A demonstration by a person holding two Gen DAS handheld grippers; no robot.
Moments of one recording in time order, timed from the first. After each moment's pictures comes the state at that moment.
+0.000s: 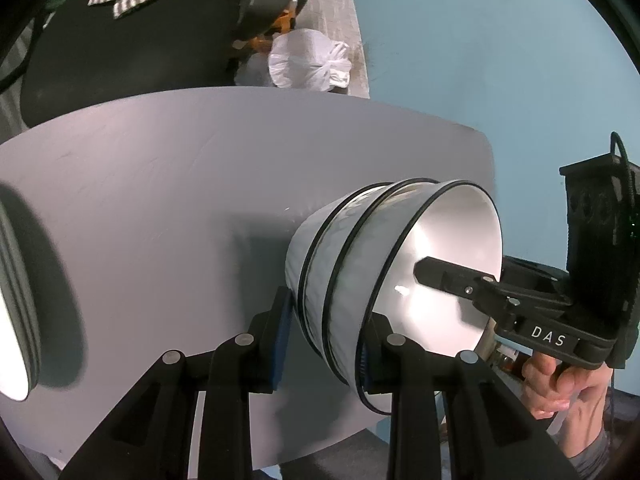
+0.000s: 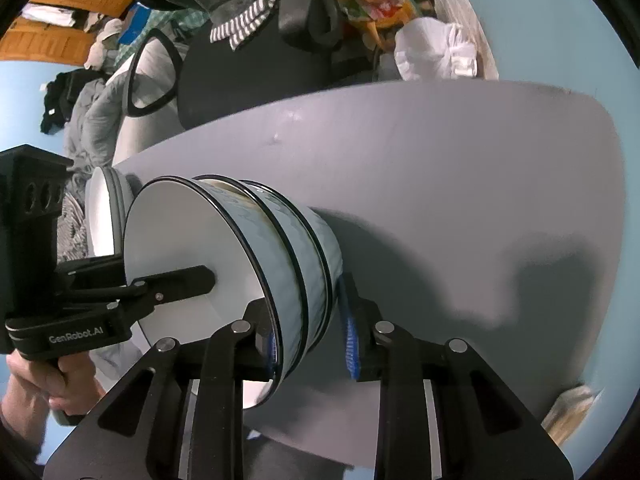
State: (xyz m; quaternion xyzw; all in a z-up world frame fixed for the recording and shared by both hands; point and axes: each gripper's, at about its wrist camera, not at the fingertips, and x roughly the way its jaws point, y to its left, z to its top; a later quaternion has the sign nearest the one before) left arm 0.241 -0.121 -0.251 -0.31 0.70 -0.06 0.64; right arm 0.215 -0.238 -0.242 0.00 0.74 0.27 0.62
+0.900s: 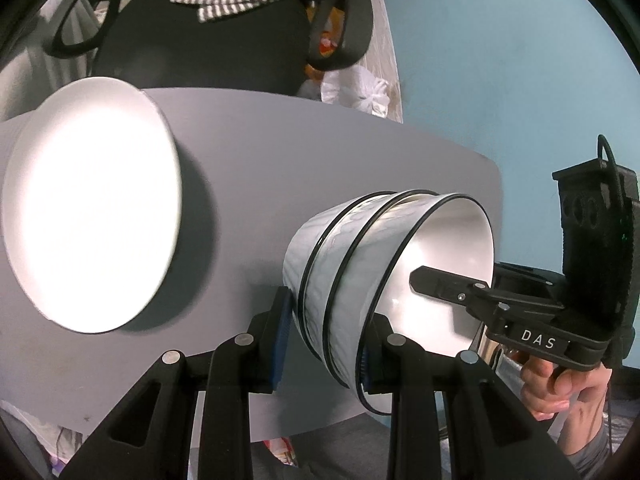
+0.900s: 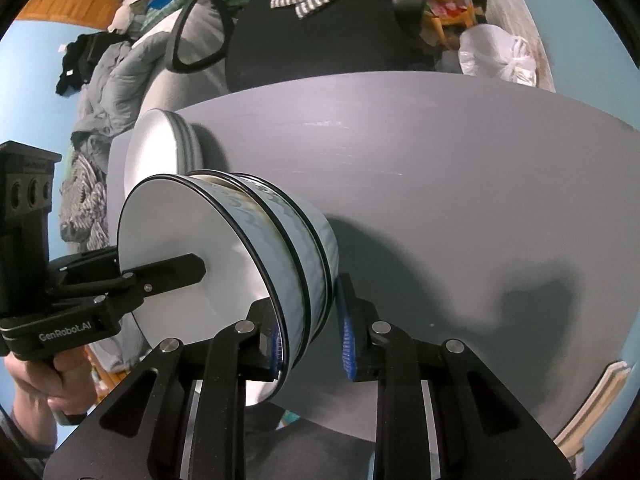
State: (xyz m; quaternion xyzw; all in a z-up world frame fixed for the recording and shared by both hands) left arm 0.158 -0.030 -0.206 -0.33 0.66 -0.01 0.67; right arm 0.158 -0.132 -0.224 -0.04 0.73 0.32 0.60
